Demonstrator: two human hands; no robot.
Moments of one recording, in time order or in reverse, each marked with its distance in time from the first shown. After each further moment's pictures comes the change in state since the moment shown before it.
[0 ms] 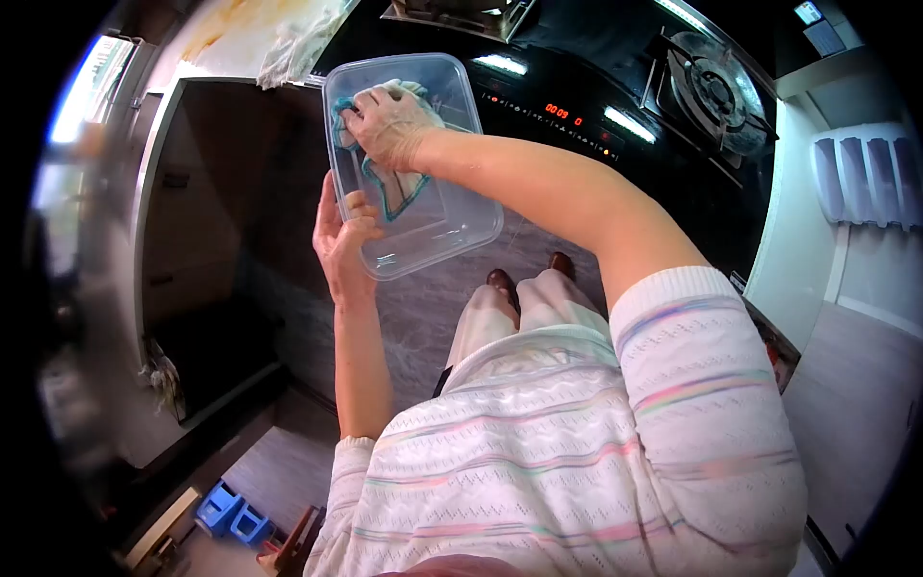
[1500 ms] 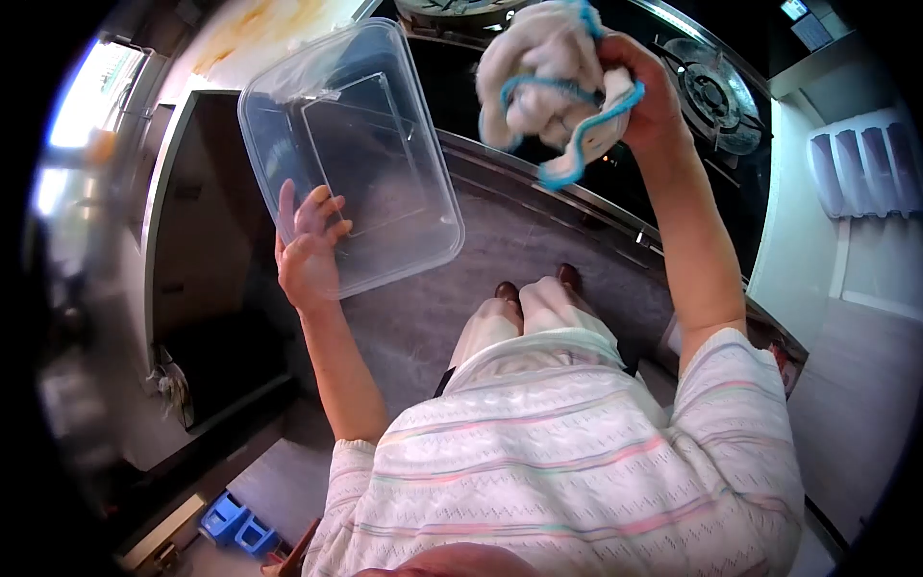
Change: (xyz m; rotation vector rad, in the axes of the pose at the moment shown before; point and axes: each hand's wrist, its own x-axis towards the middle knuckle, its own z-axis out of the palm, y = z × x) left_hand 0.010 0.048 -0.033 -0.030 -0.183 0.144; right_hand -0.121 0.112 -0.176 2.010 0.137 0.335
